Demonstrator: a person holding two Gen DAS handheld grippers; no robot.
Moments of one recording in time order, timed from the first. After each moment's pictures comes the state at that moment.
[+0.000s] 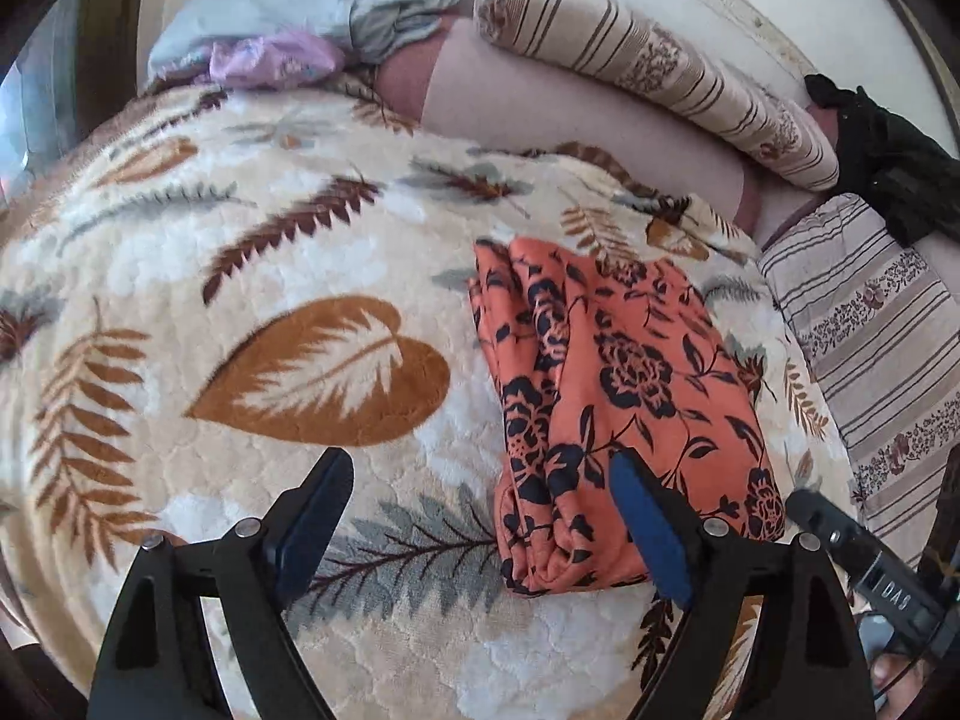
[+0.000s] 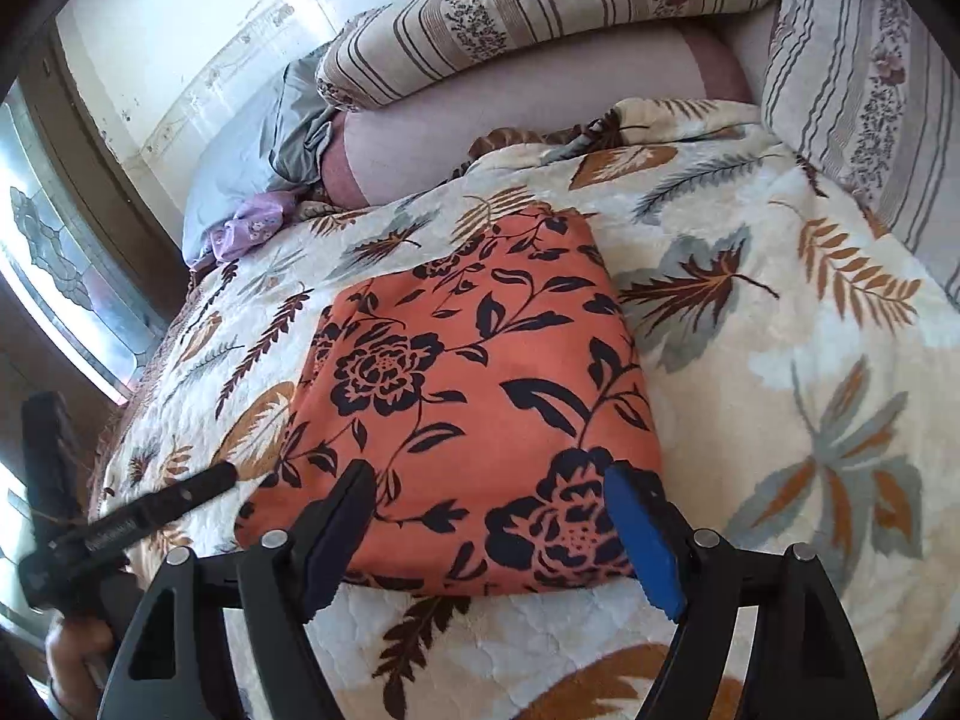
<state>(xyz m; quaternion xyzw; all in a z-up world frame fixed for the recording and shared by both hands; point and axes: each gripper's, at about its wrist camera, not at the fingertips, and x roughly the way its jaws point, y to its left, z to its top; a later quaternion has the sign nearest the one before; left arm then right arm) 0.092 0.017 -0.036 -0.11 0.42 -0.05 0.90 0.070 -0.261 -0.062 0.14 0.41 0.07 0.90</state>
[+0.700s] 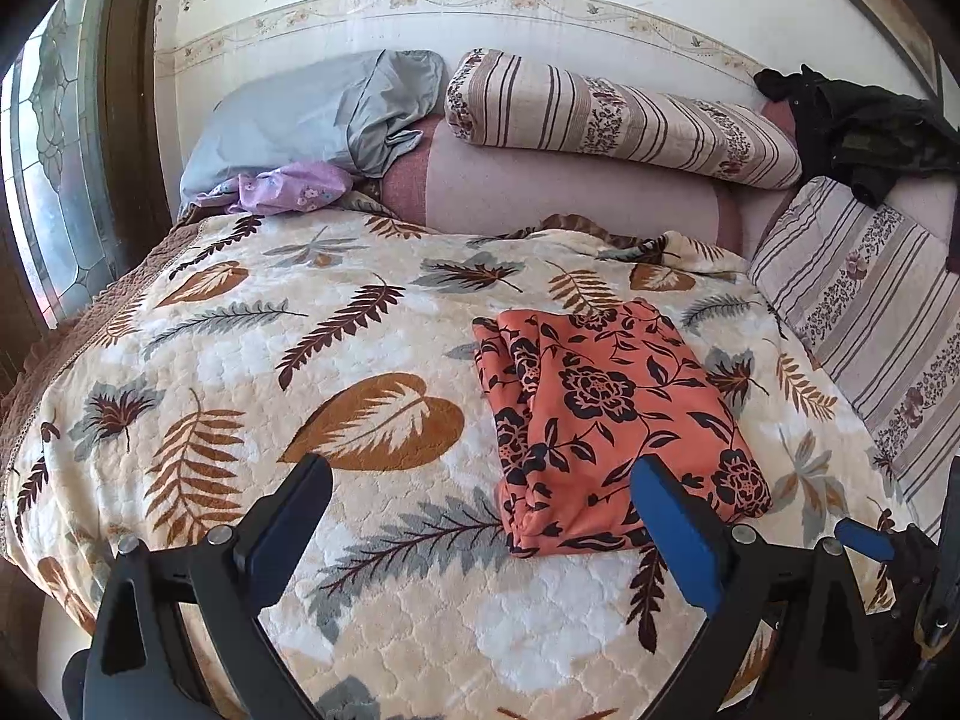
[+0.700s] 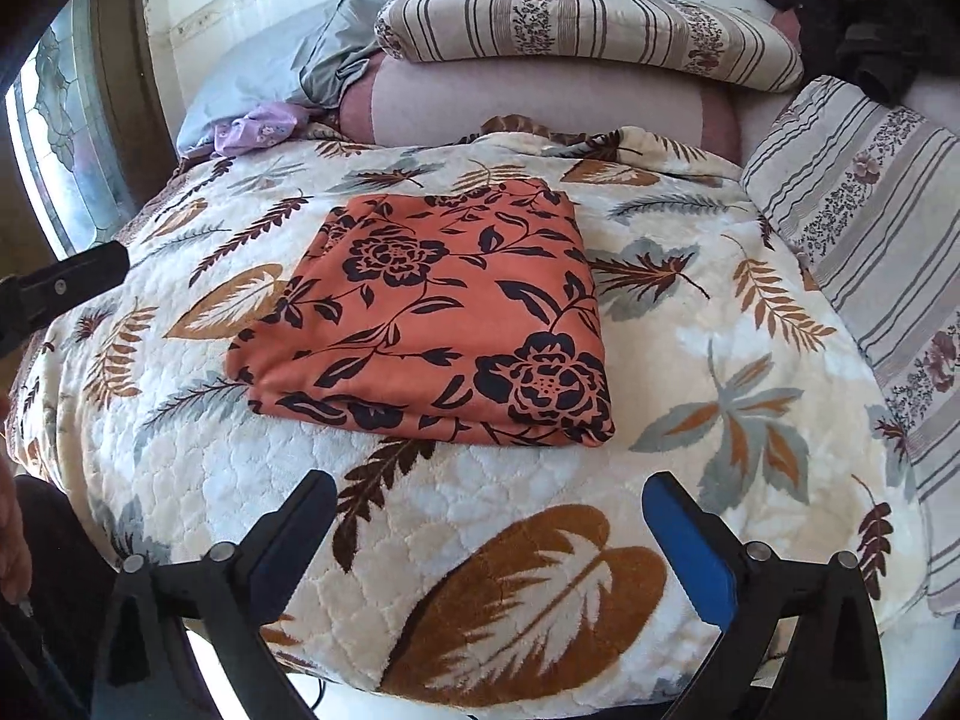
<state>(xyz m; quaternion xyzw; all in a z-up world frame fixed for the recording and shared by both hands) 0.026 -0.004 0.016 -0.02 0.35 -0.02 0.94 -0.002 -0.230 -0.049 -0.01 0.44 0.04 0.90</state>
